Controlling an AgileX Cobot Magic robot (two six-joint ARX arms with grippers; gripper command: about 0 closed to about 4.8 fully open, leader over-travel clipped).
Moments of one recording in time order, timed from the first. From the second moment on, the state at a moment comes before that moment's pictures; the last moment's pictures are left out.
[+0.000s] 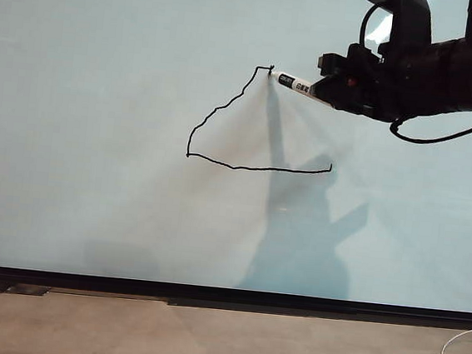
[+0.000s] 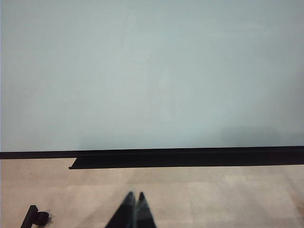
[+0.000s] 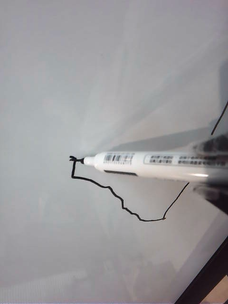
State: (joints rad) left arm 0.04 0.00 0.00 -0.13 0.02 0.05; right arm 0.42 1.54 0.56 1.08 -0.20 0.03
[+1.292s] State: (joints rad) left arm 0.04 0.00 0.00 -0.13 0.02 0.05; right arm 0.41 1.53 0.51 1.05 -0.14 -0.01
